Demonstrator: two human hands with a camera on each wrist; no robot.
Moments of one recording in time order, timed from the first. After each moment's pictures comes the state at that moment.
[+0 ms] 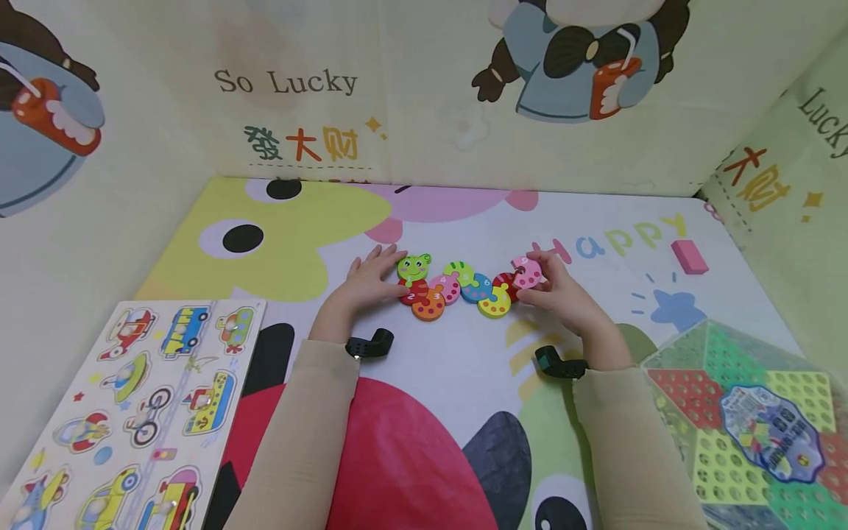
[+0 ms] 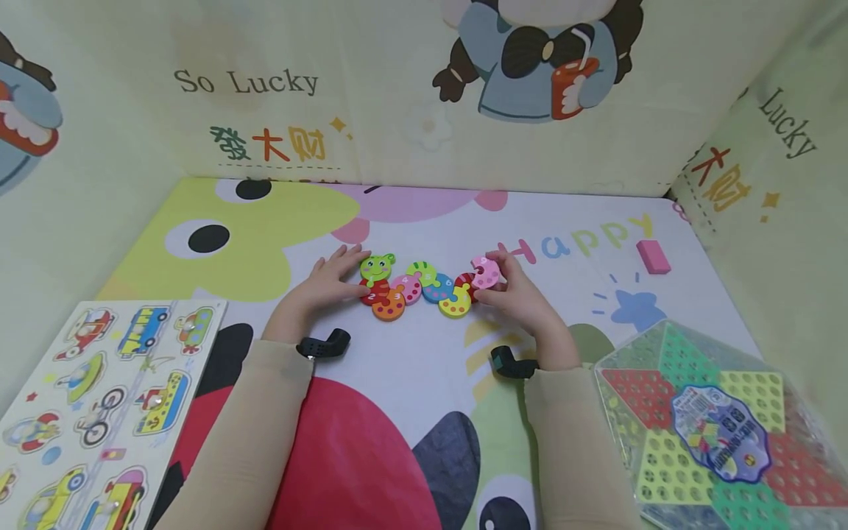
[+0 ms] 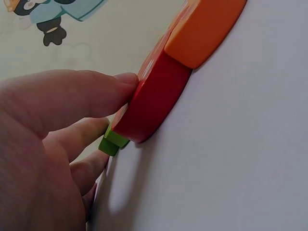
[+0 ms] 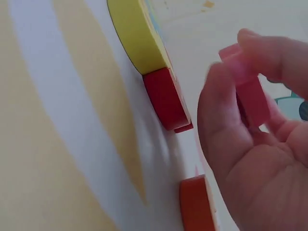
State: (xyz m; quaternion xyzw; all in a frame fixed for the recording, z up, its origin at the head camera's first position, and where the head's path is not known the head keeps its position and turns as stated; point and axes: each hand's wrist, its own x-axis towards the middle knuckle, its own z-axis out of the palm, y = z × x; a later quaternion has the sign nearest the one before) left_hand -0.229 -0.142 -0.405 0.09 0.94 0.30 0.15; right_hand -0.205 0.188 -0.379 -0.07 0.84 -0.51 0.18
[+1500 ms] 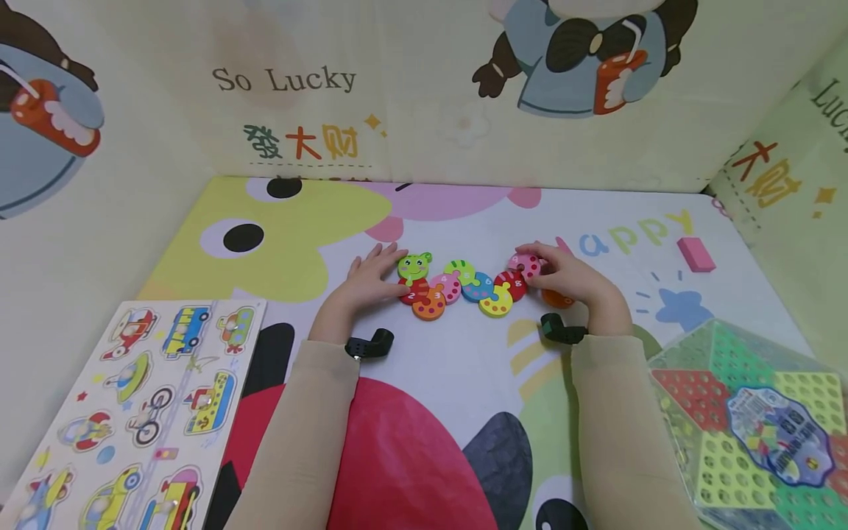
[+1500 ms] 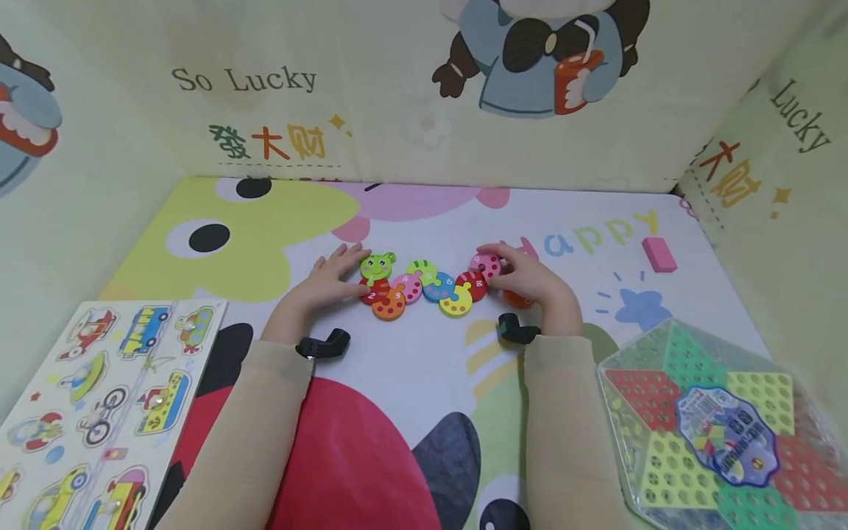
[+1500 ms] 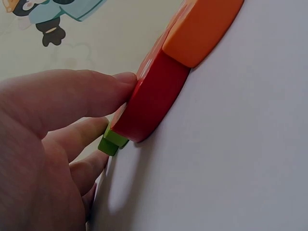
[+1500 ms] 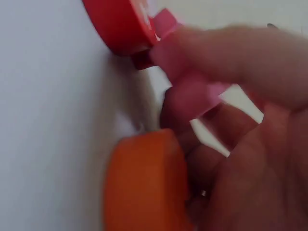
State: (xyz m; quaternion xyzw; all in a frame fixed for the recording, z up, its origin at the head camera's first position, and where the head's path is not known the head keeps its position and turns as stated) left_hand -0.228 -0.142 -0.403 0.09 0.94 0.30 0.15; right_hand -0.247 0.204 -0.377 -0.10 0.90 -0.35 0.23
